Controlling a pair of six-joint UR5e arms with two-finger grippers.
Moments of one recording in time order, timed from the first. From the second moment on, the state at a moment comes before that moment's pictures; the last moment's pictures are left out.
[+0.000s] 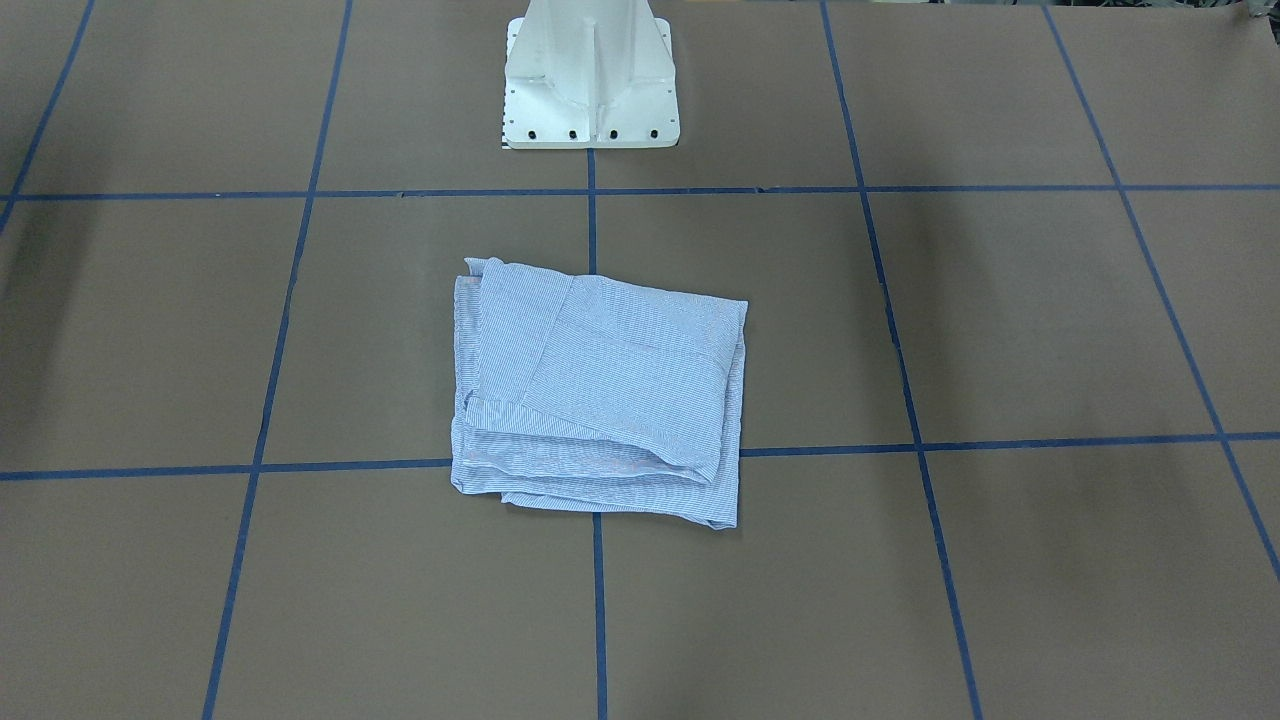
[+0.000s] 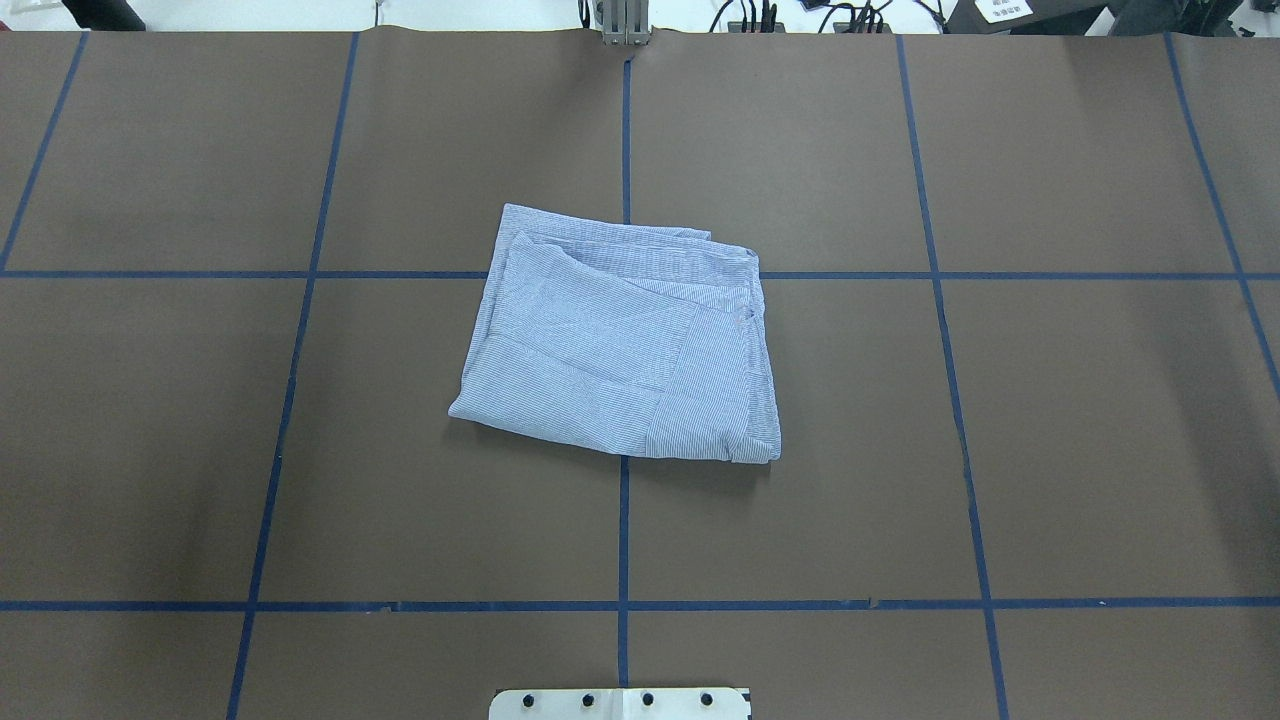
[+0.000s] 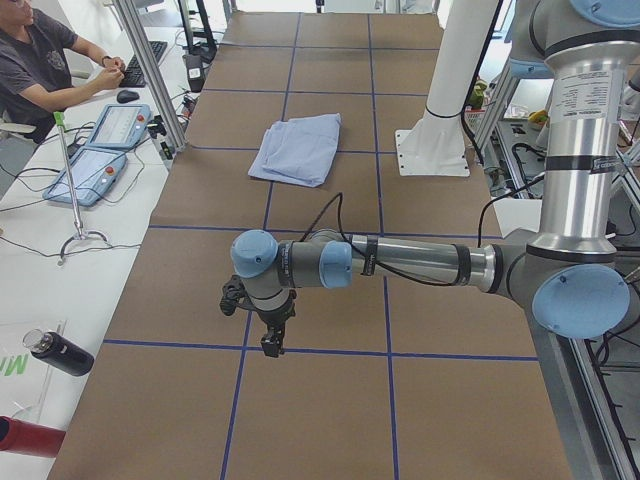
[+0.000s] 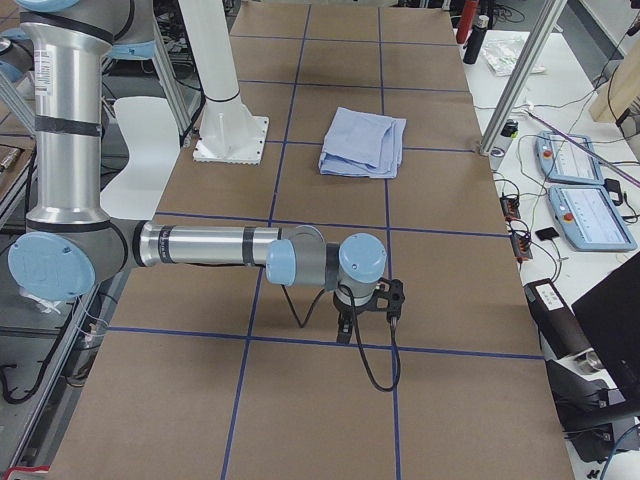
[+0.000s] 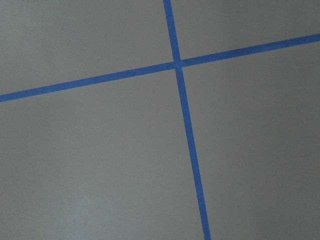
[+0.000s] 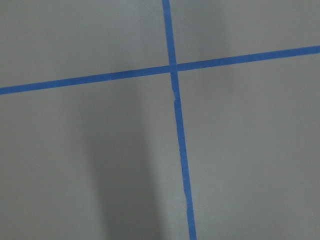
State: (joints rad) left arm -1.52 -1.57 -1.65 -1.45 -2.30 0.18; right arm 1.54 -1.65 1.74 -1.67 2.40 0.13
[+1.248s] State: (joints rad) left arm -1.52 -1.57 -1.65 -1.45 -2.30 0.17; right arm 1.55 -1.71 1.80 -1.74 2.33 -0.02
